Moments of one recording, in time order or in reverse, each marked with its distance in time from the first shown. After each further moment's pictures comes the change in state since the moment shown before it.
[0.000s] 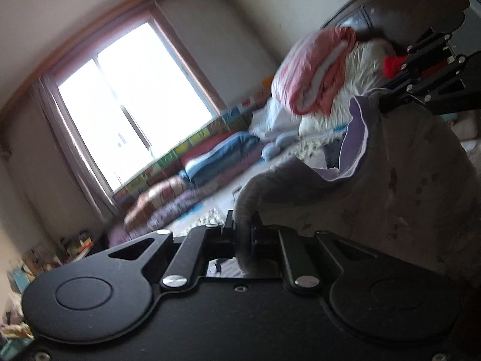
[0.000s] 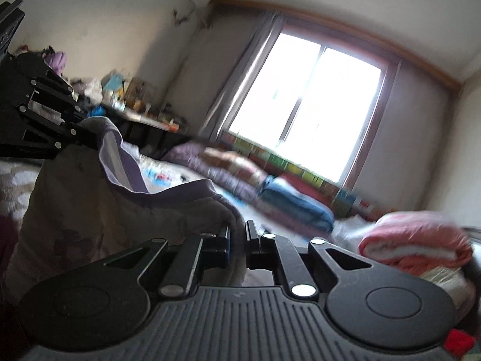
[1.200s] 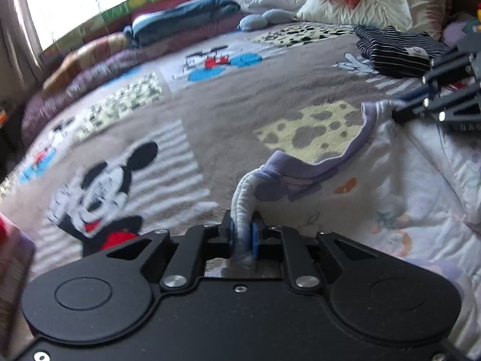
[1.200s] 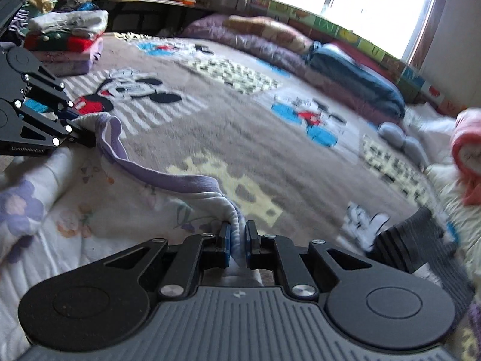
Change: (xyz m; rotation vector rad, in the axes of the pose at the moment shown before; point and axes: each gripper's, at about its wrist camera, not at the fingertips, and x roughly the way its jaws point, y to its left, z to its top) left arm 0.322 0.026 -0.104 -0.283 0.454 -0.278; right arm 0.334 0.002 -0.126 0.102 0.488 0.202
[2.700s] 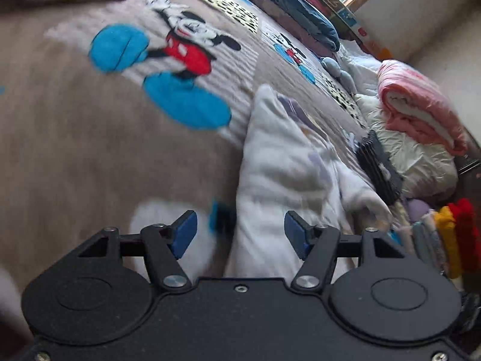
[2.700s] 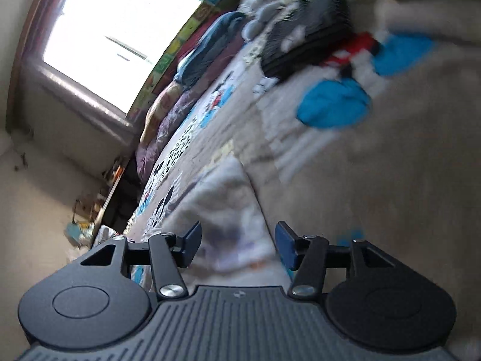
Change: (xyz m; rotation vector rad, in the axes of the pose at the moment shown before) left arm -0.170 0.007 -0.145 -0.960 0.022 -0.229; right arm -0.156 -0.018 -0.204 1.320 -0.215 0.250
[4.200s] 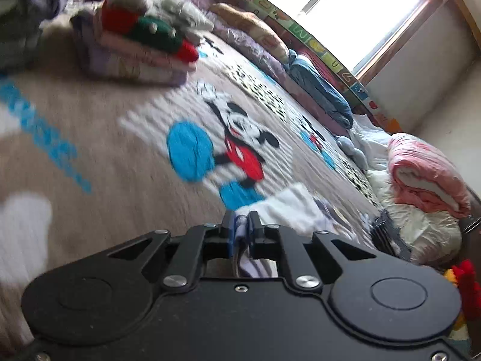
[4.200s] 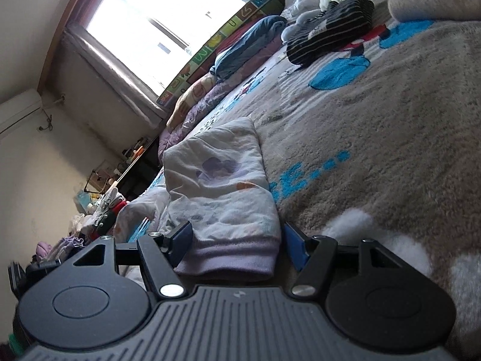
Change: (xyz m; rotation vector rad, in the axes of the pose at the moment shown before) left arm -0.058 0.069 0.072 -0.012 -0.297 0.069; right arm -0.004 -0.029 -0.052 -0.235 -0.031 0.093
